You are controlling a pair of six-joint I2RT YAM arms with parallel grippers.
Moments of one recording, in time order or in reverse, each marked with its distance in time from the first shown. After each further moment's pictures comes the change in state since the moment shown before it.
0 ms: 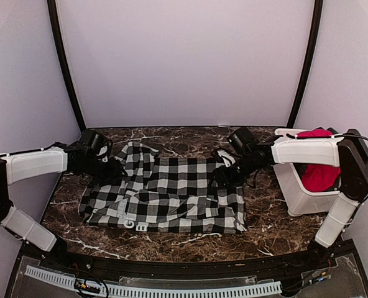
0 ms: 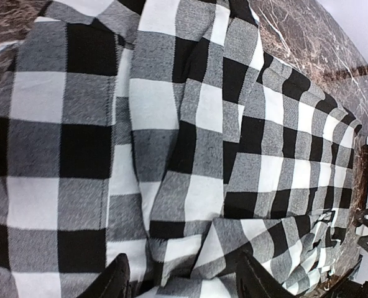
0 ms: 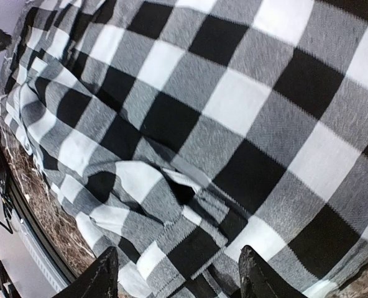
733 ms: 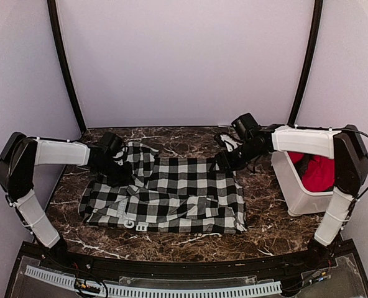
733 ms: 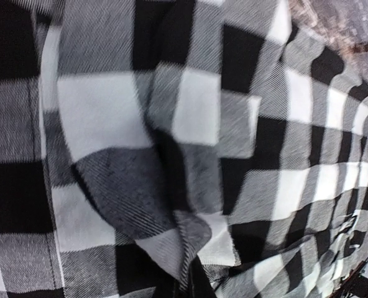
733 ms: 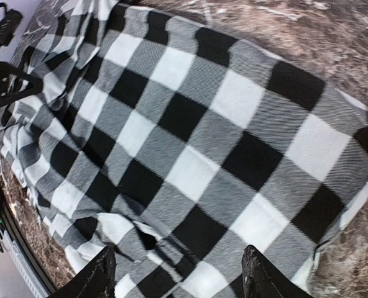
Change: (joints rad) left arm -0.052 0.316 0.127 0.046 0.035 0.022; right arm -0.082 0.065 0.163 -0.008 0.007 -0.106
